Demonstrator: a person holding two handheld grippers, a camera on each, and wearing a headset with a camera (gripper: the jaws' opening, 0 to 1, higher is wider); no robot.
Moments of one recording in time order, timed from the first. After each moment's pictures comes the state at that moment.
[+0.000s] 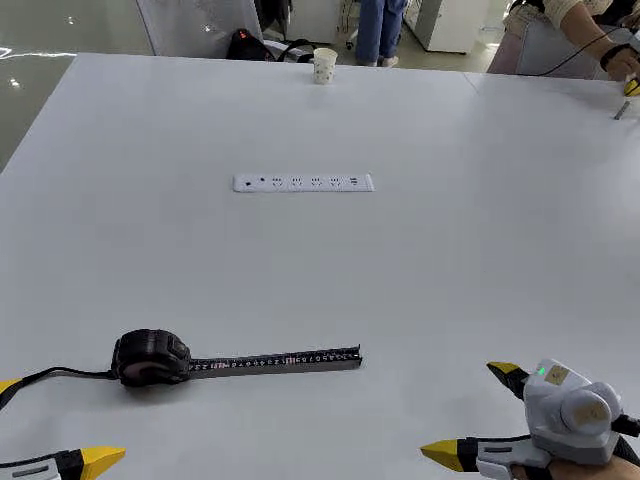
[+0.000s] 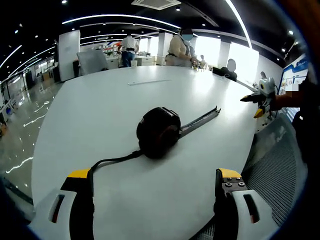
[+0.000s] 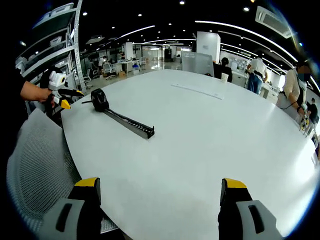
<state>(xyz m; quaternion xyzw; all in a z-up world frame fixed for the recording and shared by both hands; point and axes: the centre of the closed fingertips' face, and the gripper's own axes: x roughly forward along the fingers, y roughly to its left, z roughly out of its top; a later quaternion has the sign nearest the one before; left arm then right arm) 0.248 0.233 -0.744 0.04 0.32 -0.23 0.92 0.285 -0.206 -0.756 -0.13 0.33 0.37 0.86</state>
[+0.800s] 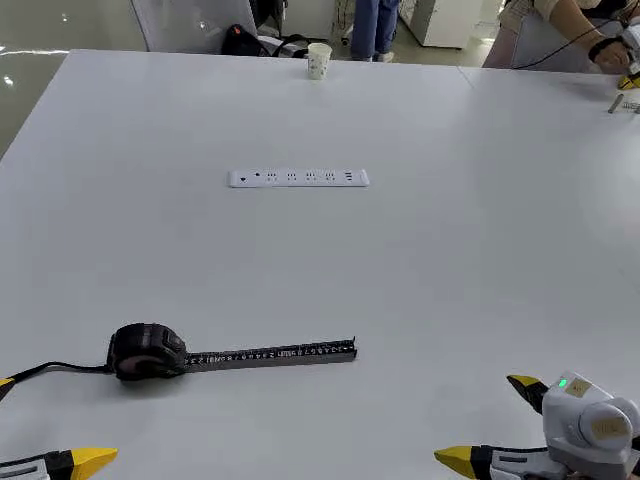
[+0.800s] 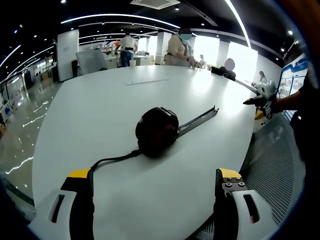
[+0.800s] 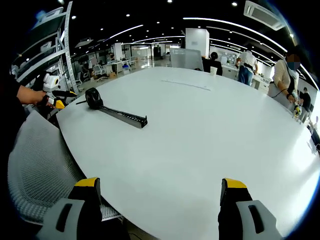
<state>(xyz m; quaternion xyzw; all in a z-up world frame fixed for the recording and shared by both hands) 0.247 0.236 -0.743 0.04 0.32 -0.24 0.91 0.269 -0.230 -0.763 -0.12 0.35 0.34 0.87</state>
